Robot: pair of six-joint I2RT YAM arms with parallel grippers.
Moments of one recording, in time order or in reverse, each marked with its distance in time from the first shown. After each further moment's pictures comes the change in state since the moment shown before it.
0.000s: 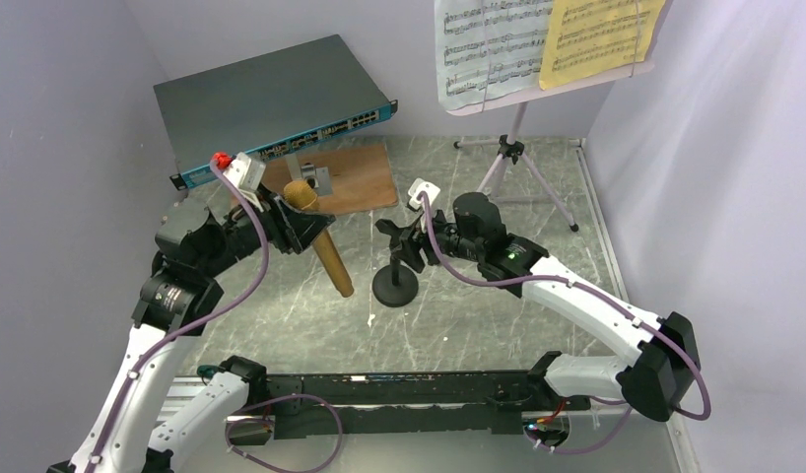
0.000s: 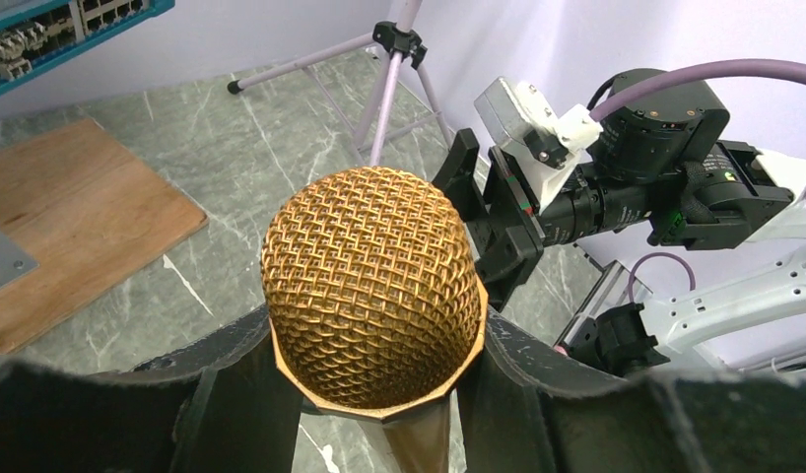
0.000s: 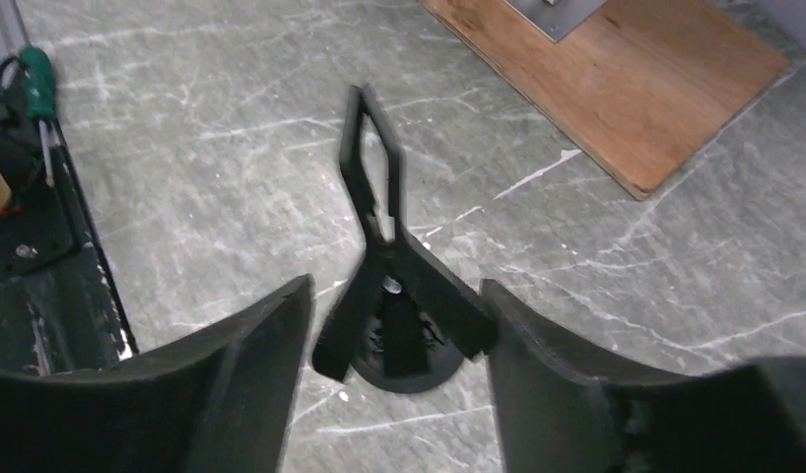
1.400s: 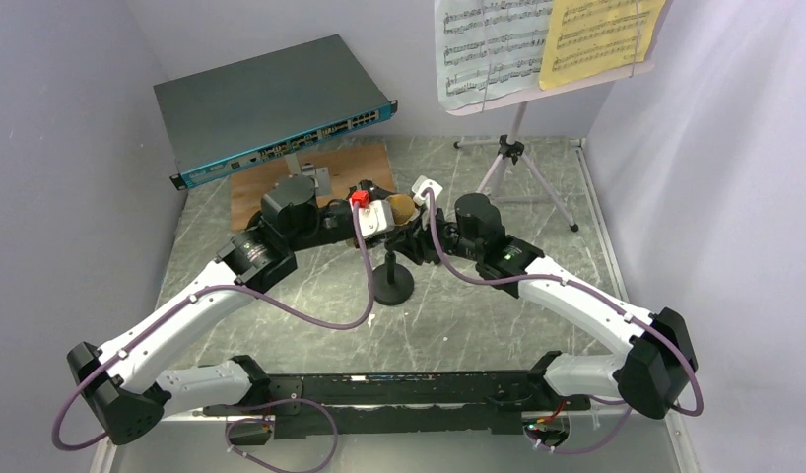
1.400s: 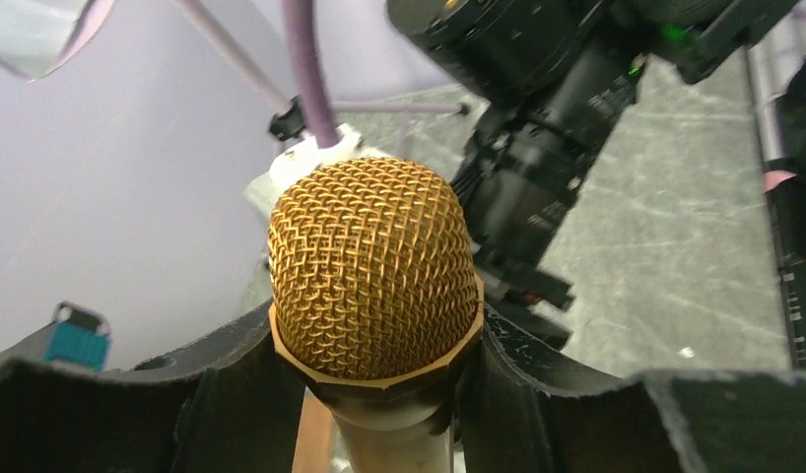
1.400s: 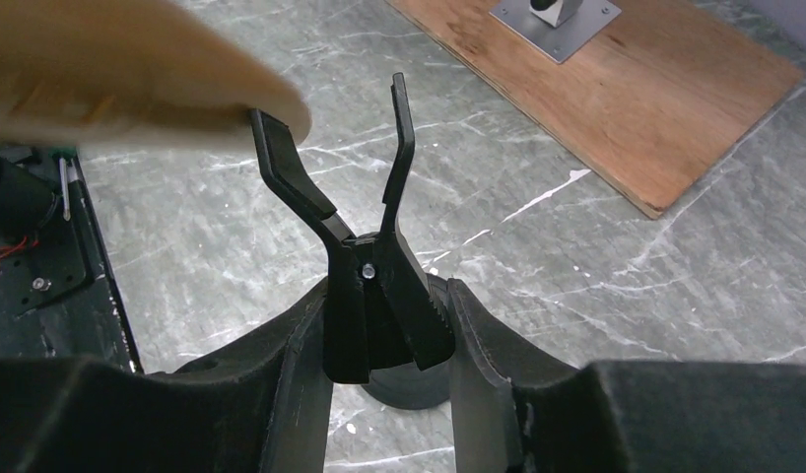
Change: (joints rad) left arm -0.426 0.361 0.069 0.247 0.004 0.852; right arm -0.019 0.023 -0.052 0.141 -0.042 0.064
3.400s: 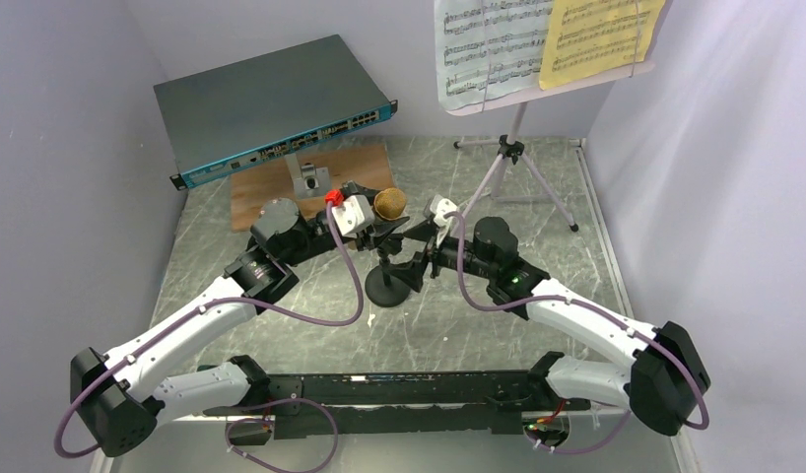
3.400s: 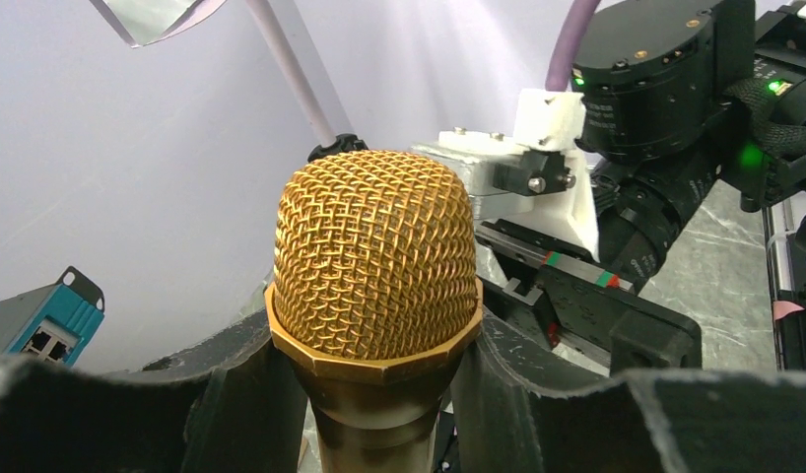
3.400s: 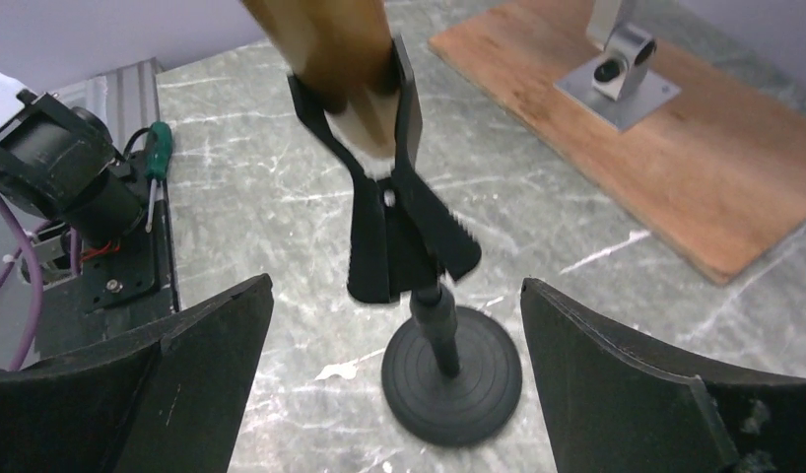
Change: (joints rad) left arm 0.013 -0.075 -0.231 0.379 -0.093 -0.214; right arm -0.020 -0.124 -0.267 0.330 -0.139 0.087
